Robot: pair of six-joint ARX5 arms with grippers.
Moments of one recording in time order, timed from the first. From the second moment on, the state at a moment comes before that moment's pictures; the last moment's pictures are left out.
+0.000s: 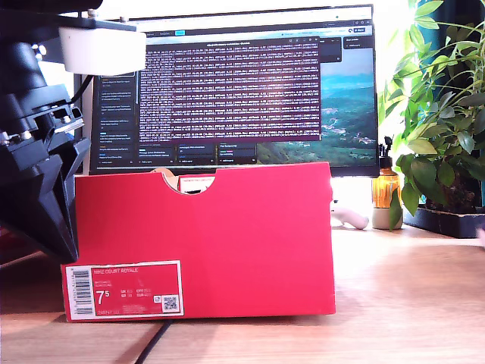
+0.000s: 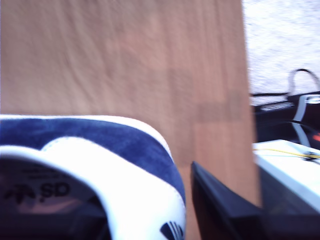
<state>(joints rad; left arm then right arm) -0.82 1.21 0.71 -0.61 -0.11 0.79 -0.06 1.50 0.91 -1.06 0.20 1.61</state>
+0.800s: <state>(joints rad) -0.82 1.21 0.71 -0.61 -0.11 0.79 -0.04 1.34 1.25 -1.28 0.29 0.56</state>
